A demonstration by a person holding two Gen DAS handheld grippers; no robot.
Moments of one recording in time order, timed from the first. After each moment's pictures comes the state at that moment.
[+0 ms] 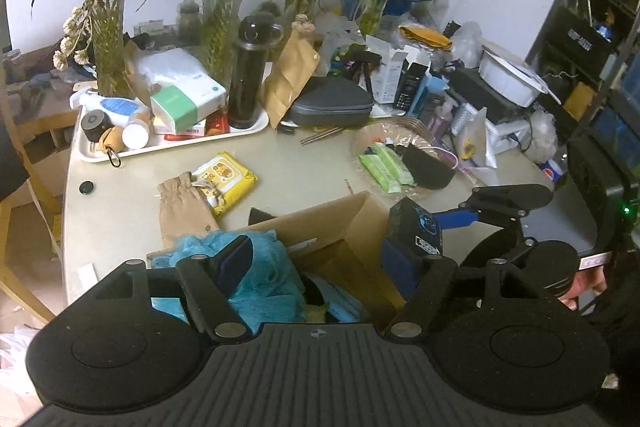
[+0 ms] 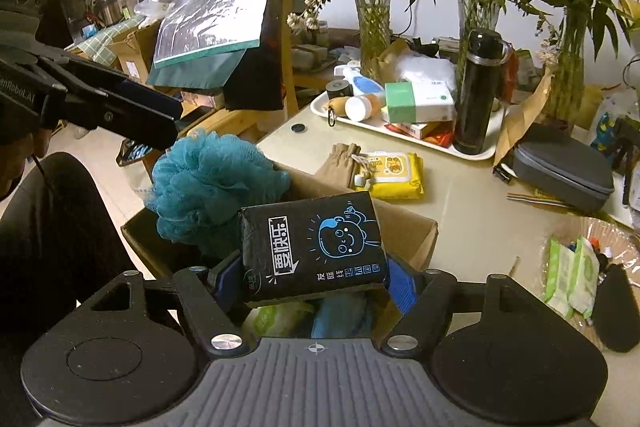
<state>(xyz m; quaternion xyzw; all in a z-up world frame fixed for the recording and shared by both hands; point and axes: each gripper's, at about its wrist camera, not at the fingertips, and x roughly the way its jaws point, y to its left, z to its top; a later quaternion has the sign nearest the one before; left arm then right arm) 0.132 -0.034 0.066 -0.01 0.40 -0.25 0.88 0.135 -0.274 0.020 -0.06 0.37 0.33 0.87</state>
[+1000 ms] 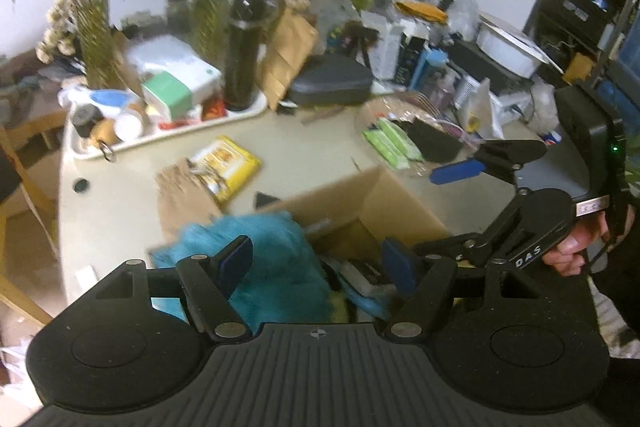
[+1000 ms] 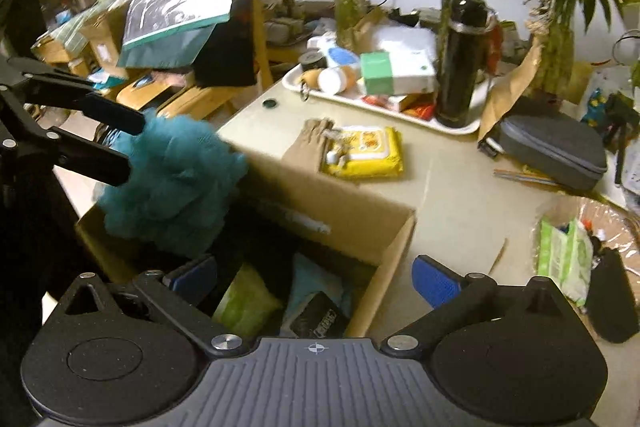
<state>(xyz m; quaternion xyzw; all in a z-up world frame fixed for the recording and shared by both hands) 0.144 -0.027 0.042 0.02 0.41 -0.27 0.87 0.168 -0.271 0.001 -0.07 0.40 0.30 0.86</state>
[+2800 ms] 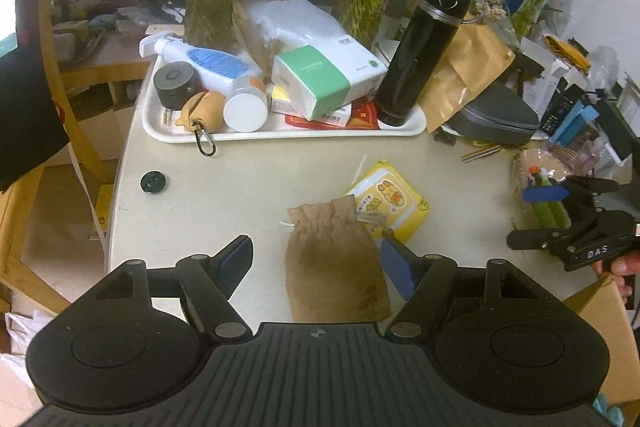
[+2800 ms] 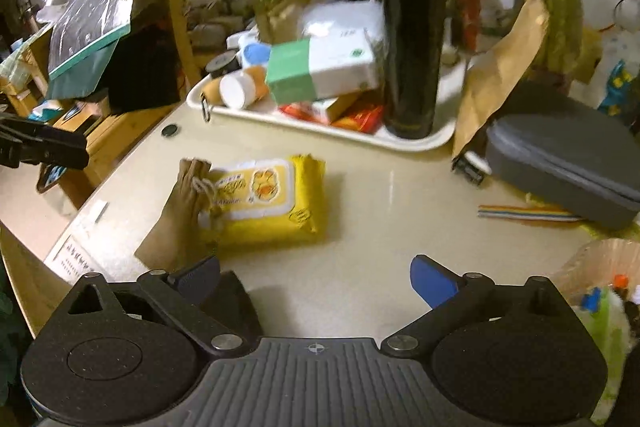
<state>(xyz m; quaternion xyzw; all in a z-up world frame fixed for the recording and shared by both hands) 0.305 0.043 -0.045 -0.05 0.45 -0.14 0.88 0.359 -0.270 -0.096 -0.03 0.43 0.27 0.86</state>
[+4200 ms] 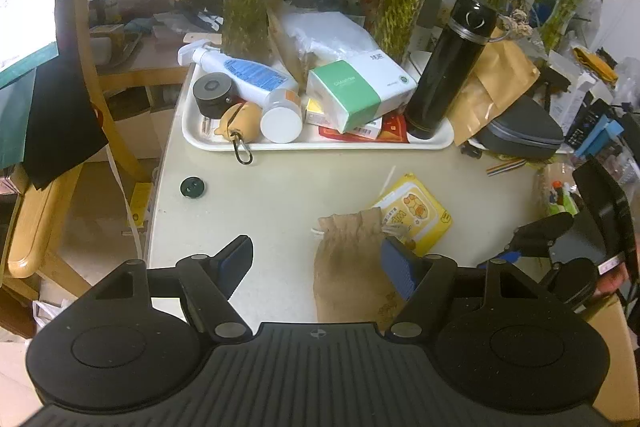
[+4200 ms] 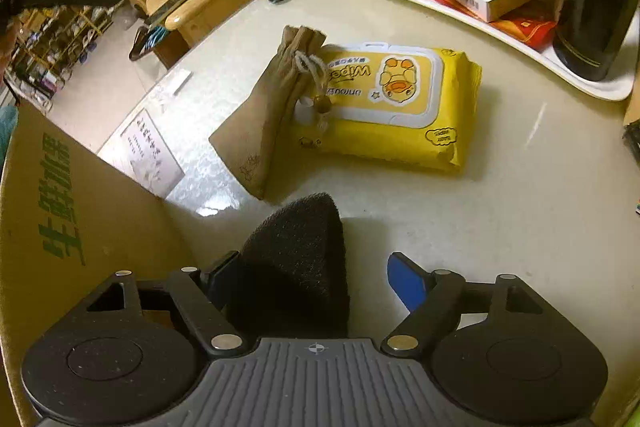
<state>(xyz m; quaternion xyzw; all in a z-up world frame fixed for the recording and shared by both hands) 0.300 0.047 -0.023 -0.04 0.45 -0.08 0.89 0.382 -0.212 -0.147 -0.11 0.55 0.44 0.70</state>
